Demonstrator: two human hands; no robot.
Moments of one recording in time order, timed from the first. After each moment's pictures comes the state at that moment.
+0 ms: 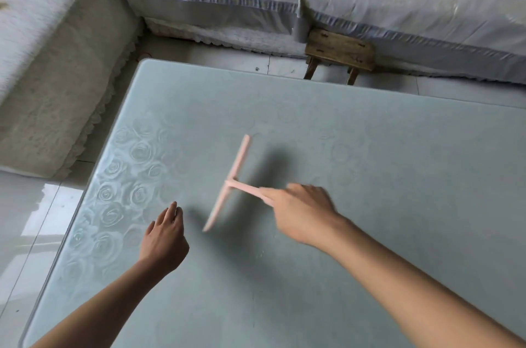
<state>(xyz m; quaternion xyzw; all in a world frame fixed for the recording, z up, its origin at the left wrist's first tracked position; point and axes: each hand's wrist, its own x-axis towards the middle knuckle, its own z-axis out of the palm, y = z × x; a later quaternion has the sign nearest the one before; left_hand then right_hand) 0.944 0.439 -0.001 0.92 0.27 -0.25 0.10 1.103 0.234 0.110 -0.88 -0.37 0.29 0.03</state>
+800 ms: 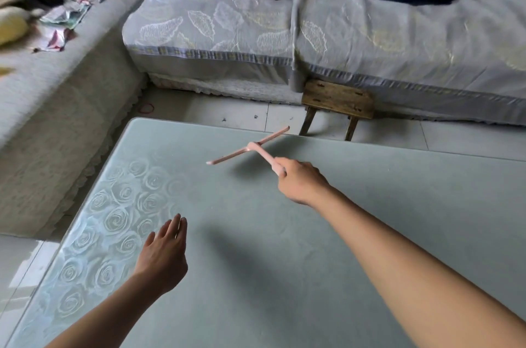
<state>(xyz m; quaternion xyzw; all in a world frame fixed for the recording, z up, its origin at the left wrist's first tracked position) 1.067 0.461 -0.009 0.95 0.22 -0.24 0.02 1.290 0.277 0.059 -0.92 -0.22 0.29 0.17</state>
